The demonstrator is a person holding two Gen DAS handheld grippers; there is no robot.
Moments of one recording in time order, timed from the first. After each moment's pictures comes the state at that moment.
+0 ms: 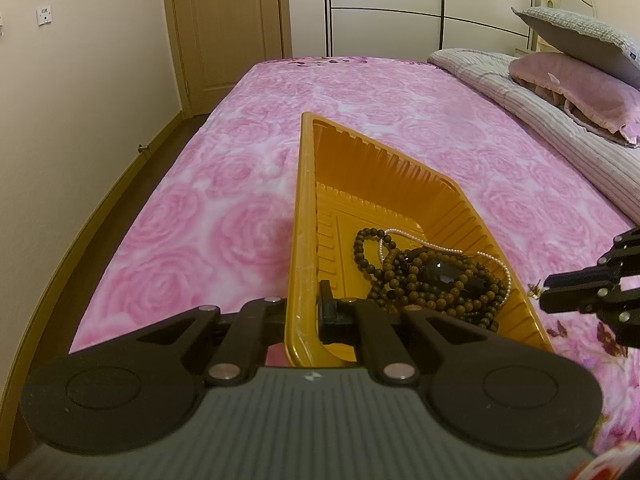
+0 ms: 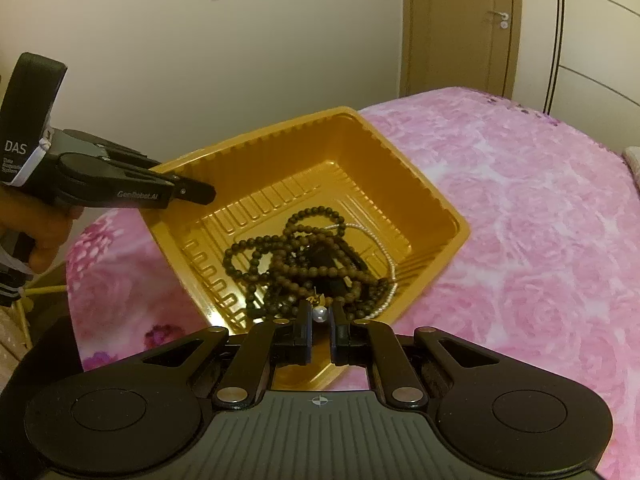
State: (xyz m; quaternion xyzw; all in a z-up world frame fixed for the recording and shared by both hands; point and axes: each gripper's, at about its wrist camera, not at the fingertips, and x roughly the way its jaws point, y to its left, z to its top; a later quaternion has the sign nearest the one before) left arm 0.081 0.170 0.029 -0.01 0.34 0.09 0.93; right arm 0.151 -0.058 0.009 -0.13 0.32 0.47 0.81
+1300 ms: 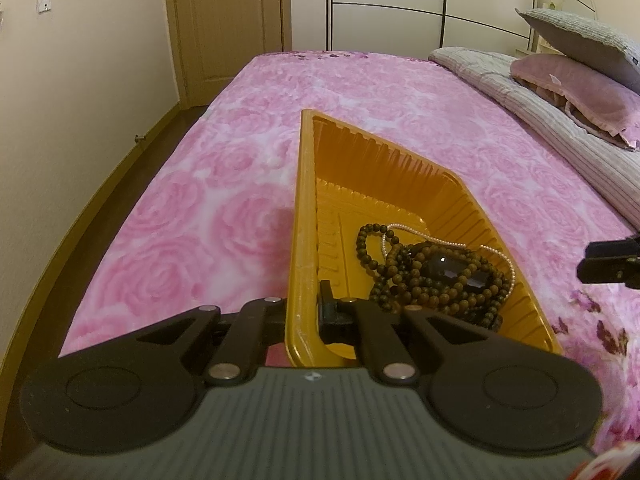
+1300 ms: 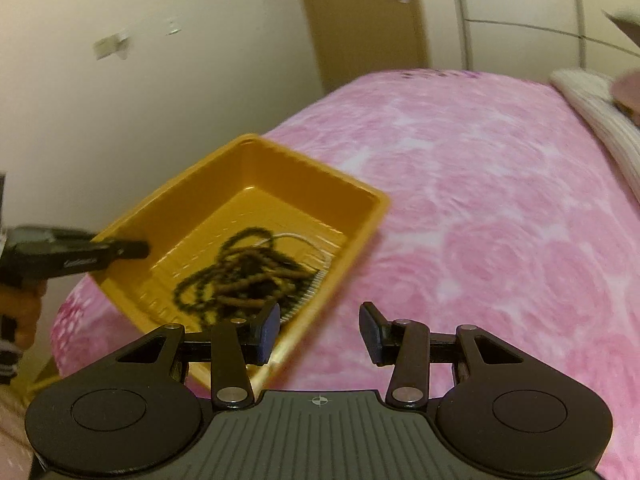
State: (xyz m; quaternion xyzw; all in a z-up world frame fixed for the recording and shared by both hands) left arm 0.084 0.178 0.021 -0.02 0.35 0.09 0.93; right arm 0.172 -0.114 0.007 0.01 0.36 0.37 0.86
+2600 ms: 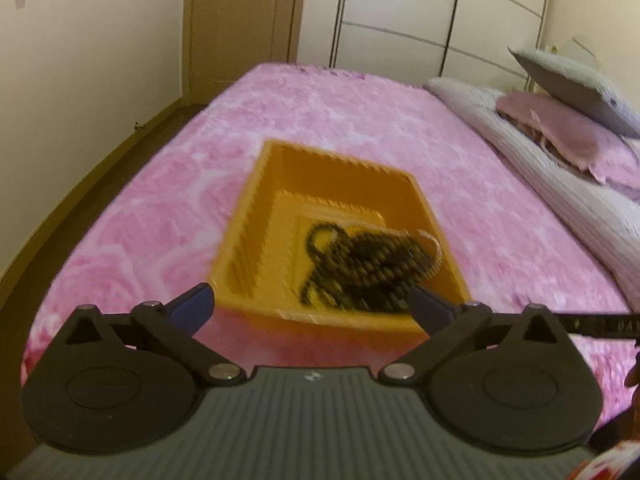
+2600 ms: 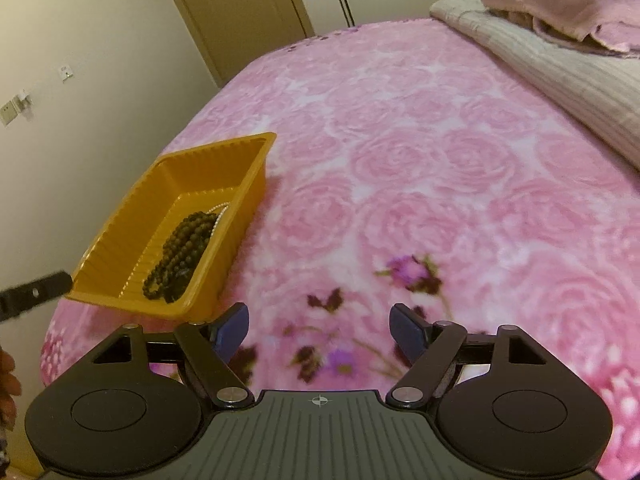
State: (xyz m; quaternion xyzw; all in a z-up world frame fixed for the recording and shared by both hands) left arm 0.015 0.135 0.037 -0.08 0.33 0.08 0.94; right arm 0.115 -0.159 -0.004 0.10 0.42 0.23 0.87
